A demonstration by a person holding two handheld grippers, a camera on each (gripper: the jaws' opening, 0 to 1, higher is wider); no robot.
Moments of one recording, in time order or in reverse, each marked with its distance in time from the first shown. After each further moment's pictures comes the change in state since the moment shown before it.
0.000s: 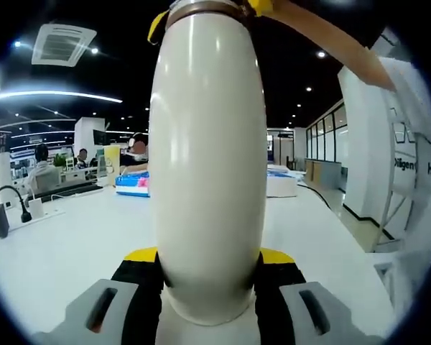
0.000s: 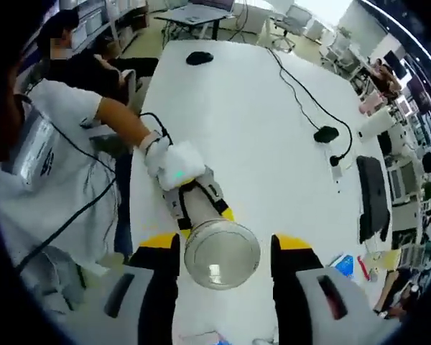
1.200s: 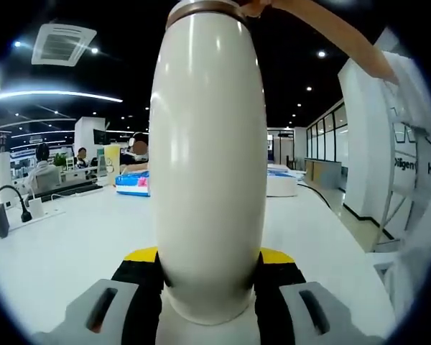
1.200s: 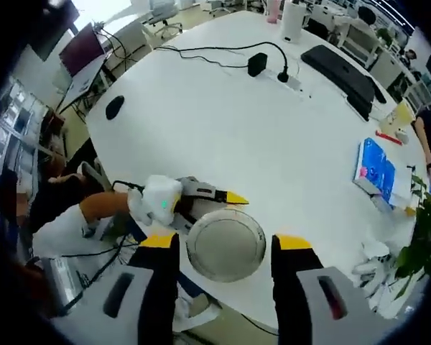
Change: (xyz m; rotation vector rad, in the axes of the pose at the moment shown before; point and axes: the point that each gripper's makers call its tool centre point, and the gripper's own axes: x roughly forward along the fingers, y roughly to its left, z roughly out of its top) left arm -0.001 -0.001 -0.001 0.000 0.004 0.000; right arm 0.010 0.010 -0.025 0.719 0.105 -0.012
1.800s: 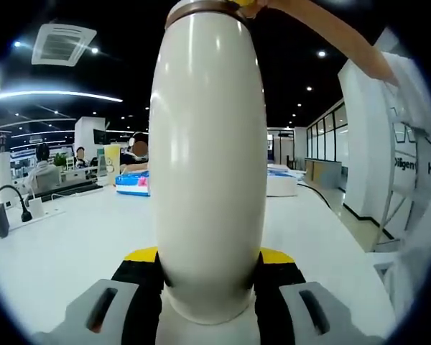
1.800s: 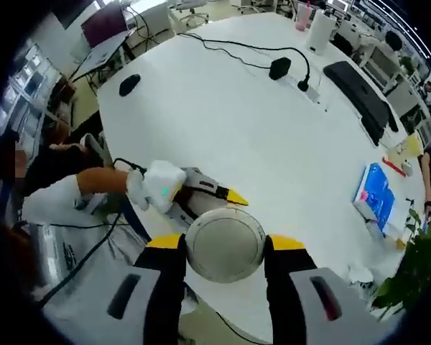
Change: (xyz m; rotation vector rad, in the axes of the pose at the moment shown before) left arm 0.000 0.000 -0.001 0.000 0.001 -0.001; right arm 0.001 -0.002 0.003 -0.226 0.012 0.012
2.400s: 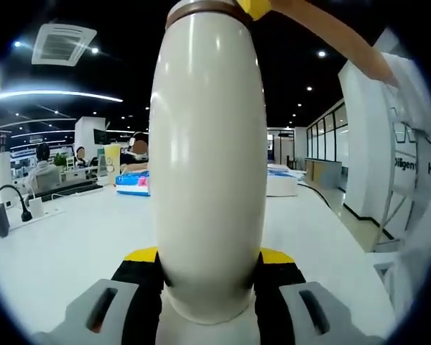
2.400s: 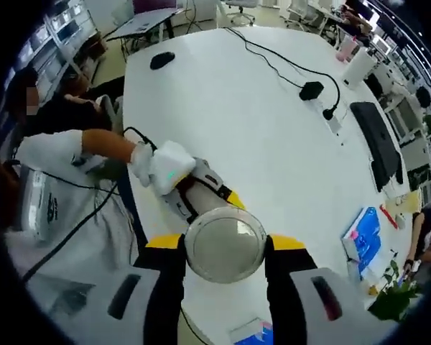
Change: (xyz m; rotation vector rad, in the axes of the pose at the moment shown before) left arm 0.000 -0.001 0.000 -0.001 0.000 0.001; right arm 0.000 -0.003 0.004 -0.270 0.001 0.001
